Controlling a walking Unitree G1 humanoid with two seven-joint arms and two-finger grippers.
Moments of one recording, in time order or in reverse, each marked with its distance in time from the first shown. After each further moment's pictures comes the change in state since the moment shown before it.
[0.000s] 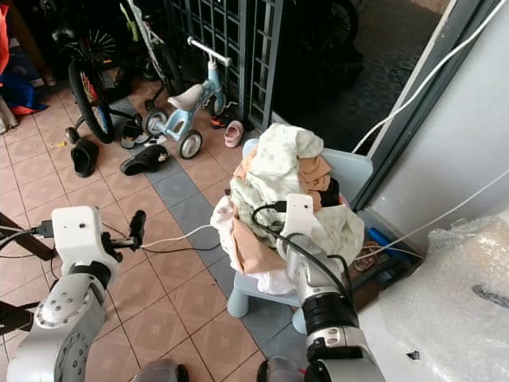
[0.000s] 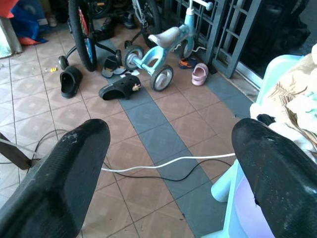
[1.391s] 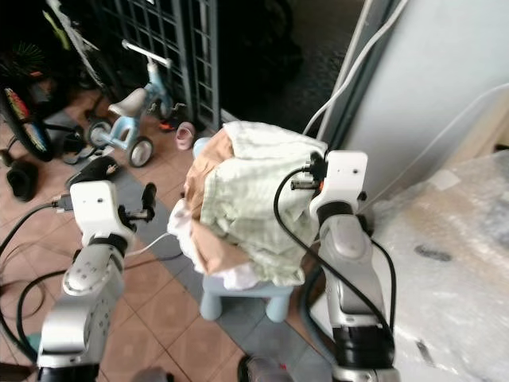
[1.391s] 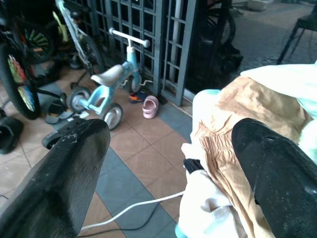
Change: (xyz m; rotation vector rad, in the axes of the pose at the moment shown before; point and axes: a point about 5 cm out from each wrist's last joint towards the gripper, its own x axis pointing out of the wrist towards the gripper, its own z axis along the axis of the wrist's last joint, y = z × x) left arm 0.036 -0.007 0.010 0.008 -0.146 0.005; right arm -0.065 -0.020 0.072 -0.110 -0.618 0.006
